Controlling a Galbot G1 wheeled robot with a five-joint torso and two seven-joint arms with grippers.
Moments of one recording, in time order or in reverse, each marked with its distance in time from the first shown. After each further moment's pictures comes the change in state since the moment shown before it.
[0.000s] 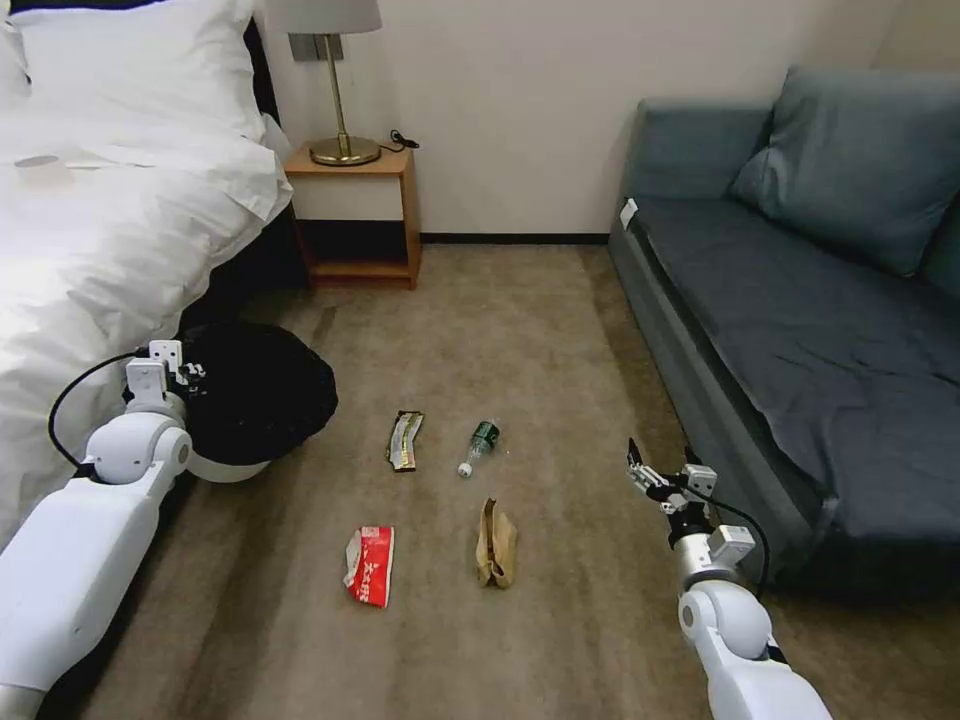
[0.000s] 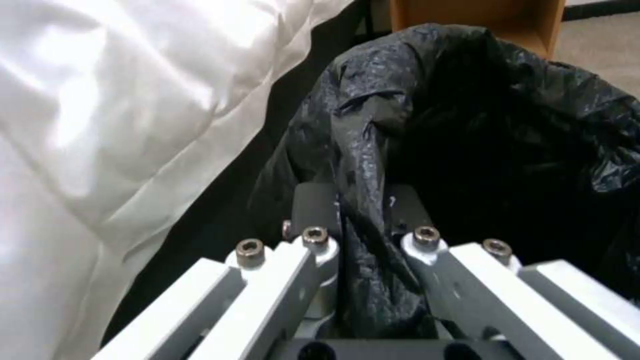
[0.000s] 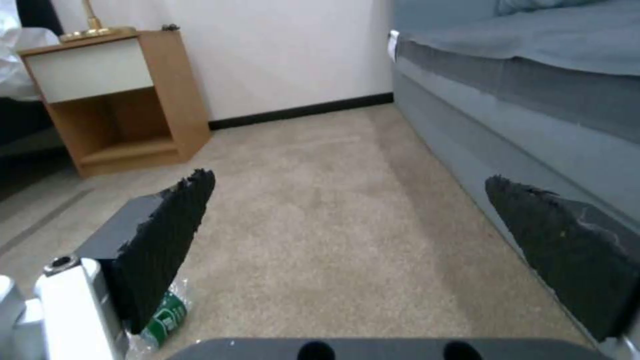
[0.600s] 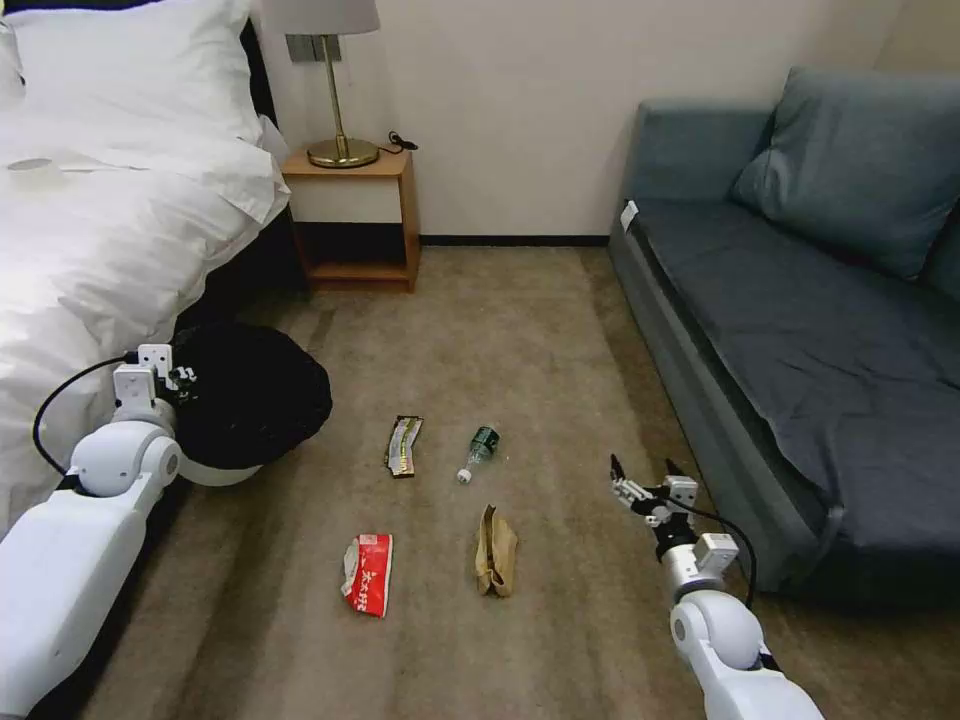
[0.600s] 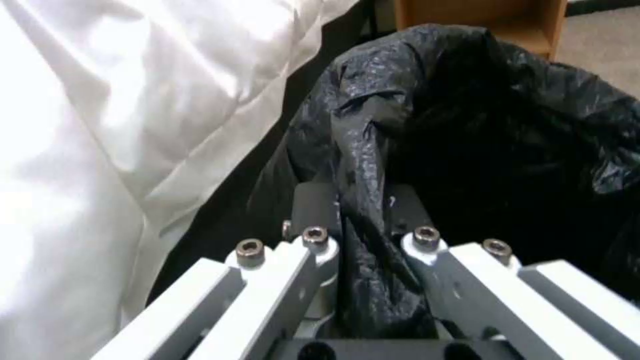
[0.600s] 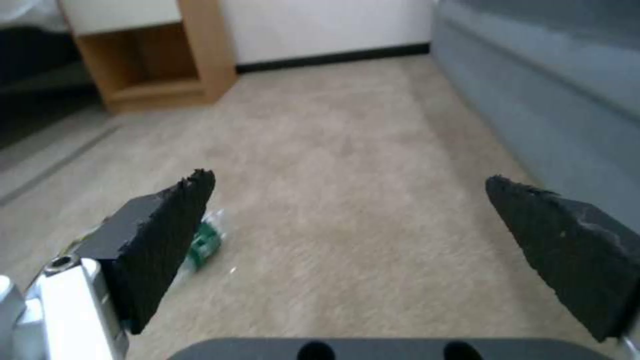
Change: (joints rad) left arm 0.101 0.022 -0.061 -0.078 0.009 -0.002 -0.002; right arm 0.007 -0.077 -0.147 0.009 0.022 -0.094 0.057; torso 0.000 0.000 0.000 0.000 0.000
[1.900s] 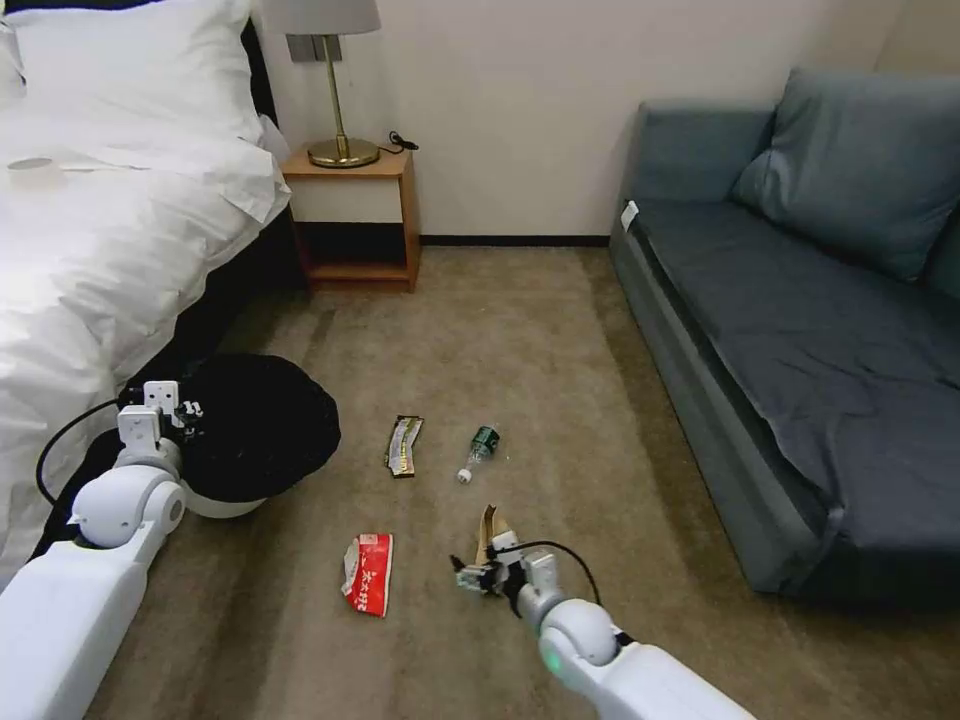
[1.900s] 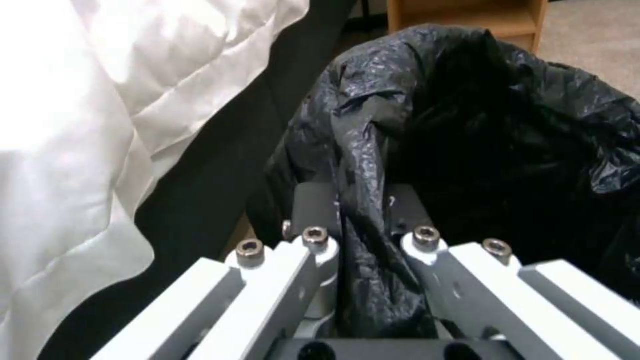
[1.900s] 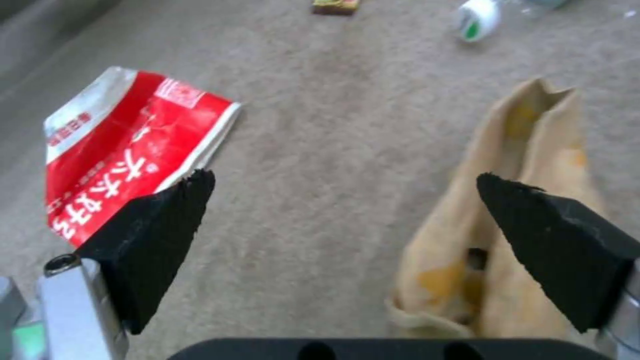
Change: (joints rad) left arm 0.151 -0.044 -0.078 -0.108 0.022 -0.001 -0.008; right arm 0.274 -0.029 -0.690 -0.174 0.172 -0.263 0.115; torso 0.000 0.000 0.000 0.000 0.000
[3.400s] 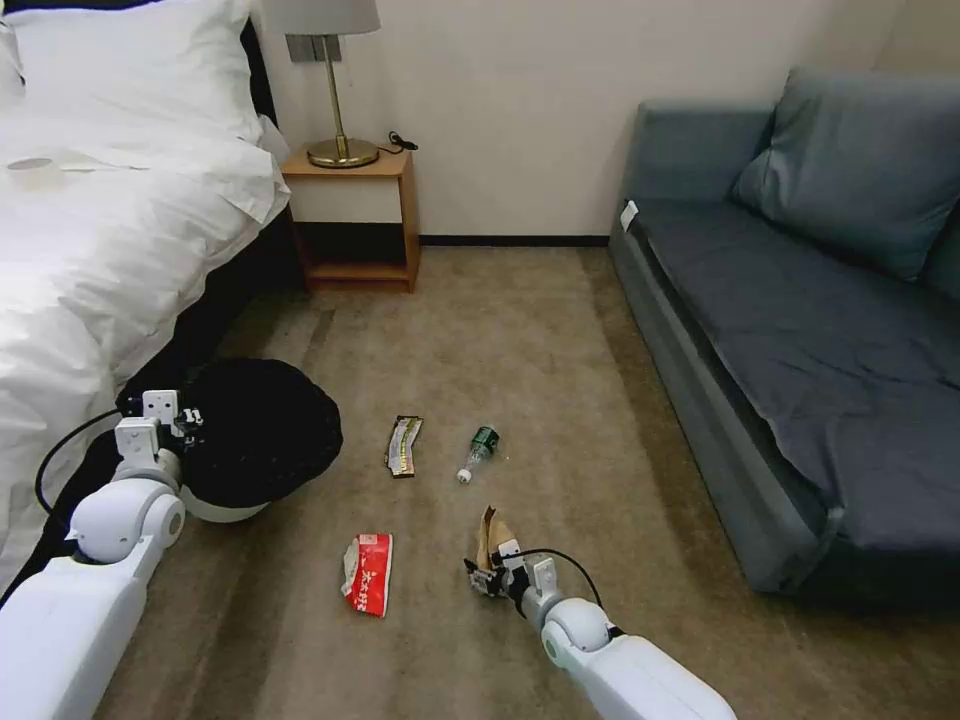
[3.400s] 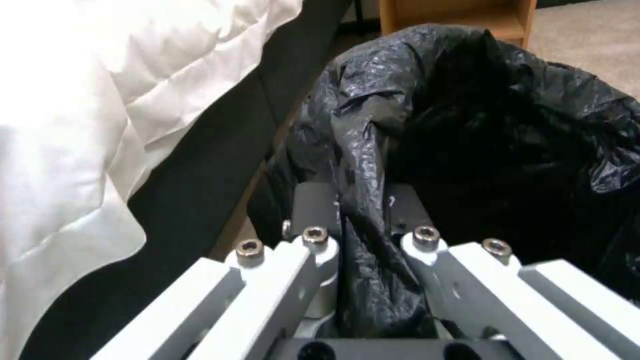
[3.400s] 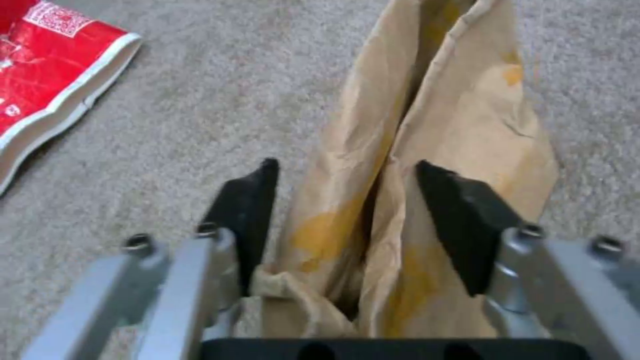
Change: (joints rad) left arm 0.053 -0.023 -0.033 -0.028 0.018 -0.026 0.014; right arm 0.067 0.098 0.041 -0.343 -0.050 0.120 -0.168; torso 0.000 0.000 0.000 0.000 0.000
